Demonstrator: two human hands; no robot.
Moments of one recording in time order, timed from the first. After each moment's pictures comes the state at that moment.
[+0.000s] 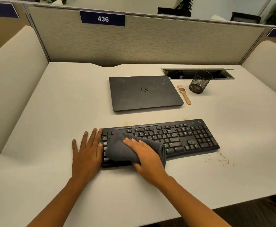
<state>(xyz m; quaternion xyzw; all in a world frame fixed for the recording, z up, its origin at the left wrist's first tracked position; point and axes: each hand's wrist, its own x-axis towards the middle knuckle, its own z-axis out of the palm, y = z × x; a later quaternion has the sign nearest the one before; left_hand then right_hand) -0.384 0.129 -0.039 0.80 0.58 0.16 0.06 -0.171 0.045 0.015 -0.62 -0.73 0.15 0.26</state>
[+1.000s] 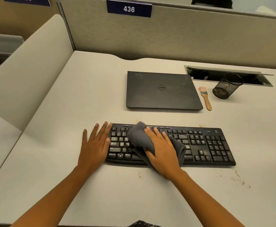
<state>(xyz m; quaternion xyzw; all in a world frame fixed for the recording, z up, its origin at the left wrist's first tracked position) -0.381 0.128 -0.033 0.79 0.59 0.14 0.05 -0.125 0.078 0.015 -0.64 -0.73 0.14 0.18</state>
